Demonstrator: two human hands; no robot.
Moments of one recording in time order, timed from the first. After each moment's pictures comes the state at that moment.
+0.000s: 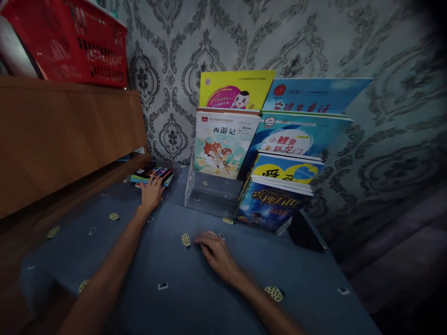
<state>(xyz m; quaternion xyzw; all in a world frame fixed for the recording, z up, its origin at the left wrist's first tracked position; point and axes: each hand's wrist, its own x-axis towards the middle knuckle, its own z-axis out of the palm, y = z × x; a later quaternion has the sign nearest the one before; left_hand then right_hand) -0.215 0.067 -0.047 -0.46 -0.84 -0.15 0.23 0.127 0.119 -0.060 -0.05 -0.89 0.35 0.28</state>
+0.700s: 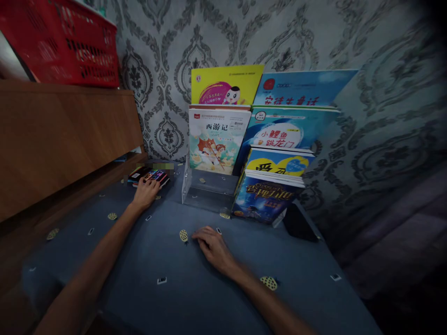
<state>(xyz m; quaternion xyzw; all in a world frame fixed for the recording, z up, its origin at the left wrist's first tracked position) -0.212 0.045 -0.020 -0.57 -0.77 -0.03 0.28 0.126 0.120 -0.060 -0.05 -0.90 0.33 0.28</state>
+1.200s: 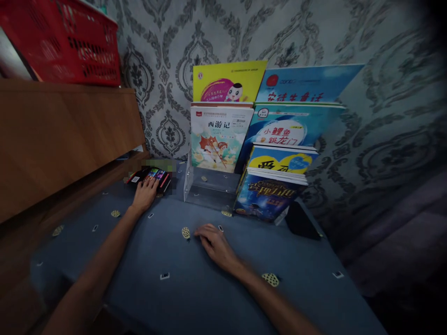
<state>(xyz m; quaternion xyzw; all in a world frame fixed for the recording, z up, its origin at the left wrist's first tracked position) -0.209 0.028 -0.030 -0.52 -0.82 -0.04 0.23 0.126 0.120 -0.061 -0.04 -0.90 0.33 0.28</state>
